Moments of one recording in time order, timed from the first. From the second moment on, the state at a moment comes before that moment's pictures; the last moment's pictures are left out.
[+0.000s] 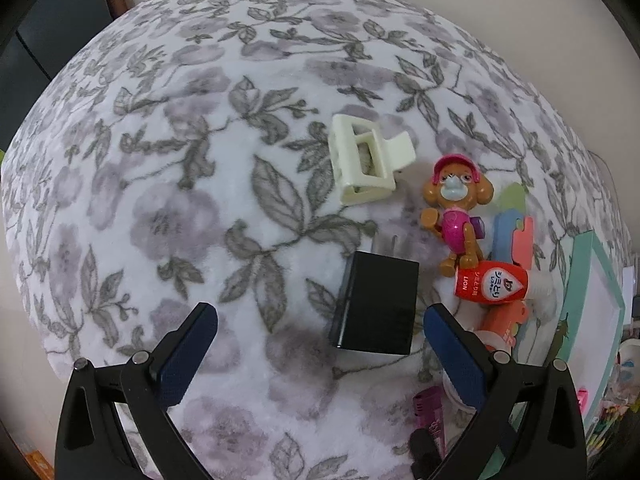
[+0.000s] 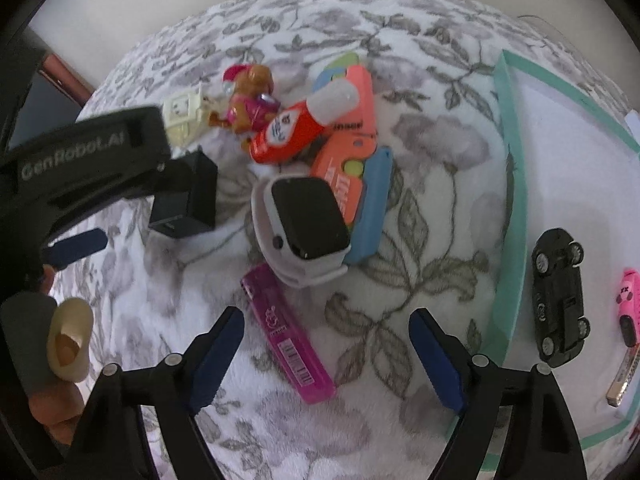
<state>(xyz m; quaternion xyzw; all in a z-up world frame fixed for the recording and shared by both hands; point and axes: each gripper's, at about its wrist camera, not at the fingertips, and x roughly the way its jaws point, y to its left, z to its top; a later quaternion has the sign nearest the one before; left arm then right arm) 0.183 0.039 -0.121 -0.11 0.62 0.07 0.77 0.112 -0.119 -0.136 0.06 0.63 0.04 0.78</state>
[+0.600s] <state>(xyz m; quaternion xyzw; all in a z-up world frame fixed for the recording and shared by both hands) 0.192 0.013 -0.141 -0.10 0.61 0.04 0.78 0.095 -0.117 -0.141 0.04 0.63 0.02 0.77</state>
